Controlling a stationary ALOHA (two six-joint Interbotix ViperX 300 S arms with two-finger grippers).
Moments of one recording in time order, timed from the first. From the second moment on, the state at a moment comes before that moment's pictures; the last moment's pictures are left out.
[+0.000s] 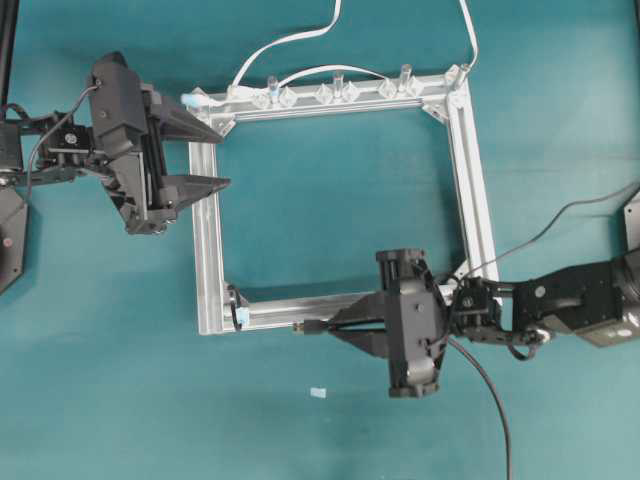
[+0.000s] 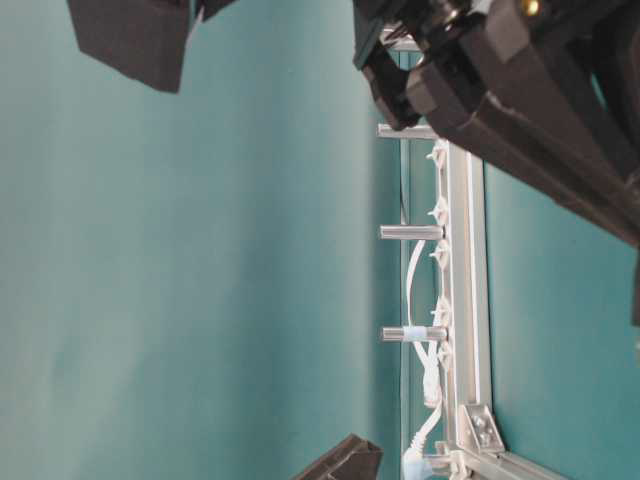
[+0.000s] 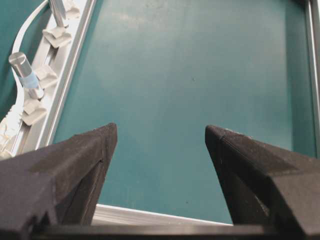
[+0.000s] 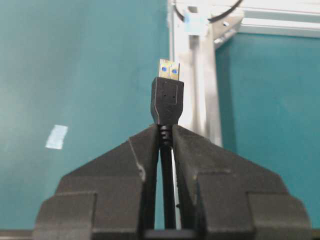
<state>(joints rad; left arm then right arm) 0.18 -0.35 1.05 -0.06 -0.18 0.00 0.33 0.16 0.71 0.65 -0.45 -0.37</state>
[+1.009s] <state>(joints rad) 0.17 -0.36 1.07 -0.06 -0.18 0.00 0.23 0.16 0.71 0.55 -0.35 -0.38</state>
